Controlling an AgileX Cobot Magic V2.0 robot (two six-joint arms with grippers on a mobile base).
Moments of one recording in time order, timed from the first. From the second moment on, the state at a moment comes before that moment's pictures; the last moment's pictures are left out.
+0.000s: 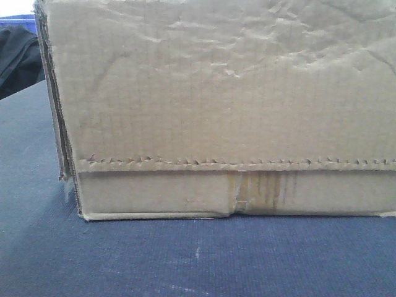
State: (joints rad) left arm -0.37 1.52 -2.07 0.02 1.17 -0.20; right arm 0.09 0.53 -0.69 0.11 0.28 -0.07
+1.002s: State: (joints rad) left arm -0.48 1.81 -2.18 0.01 1.21 -0.26; right arm 0.09 0.53 -0.70 0.11 0.30 -0.07
